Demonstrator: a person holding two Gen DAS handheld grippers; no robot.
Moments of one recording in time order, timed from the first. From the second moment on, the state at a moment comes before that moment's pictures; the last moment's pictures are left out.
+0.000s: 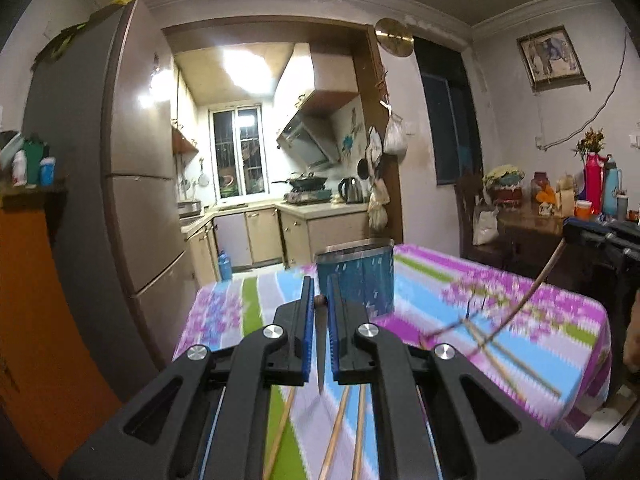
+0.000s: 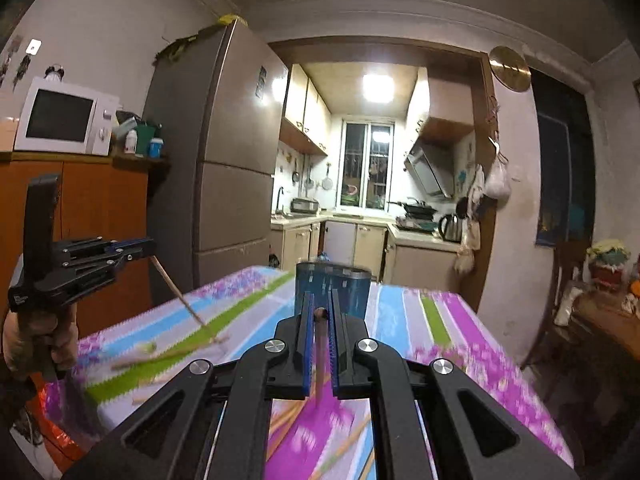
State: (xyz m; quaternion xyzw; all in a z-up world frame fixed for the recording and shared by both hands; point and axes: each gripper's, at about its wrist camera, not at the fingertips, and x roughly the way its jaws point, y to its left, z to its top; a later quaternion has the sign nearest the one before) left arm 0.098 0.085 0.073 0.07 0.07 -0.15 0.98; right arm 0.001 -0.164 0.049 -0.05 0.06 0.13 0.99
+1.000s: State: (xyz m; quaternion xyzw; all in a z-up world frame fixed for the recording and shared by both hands) left arm 0.248 -0.004 0.233 0.07 0.06 -0.17 0.98; right arm 0.227 -0.183 0.248 -0.06 0.03 0.17 0.98
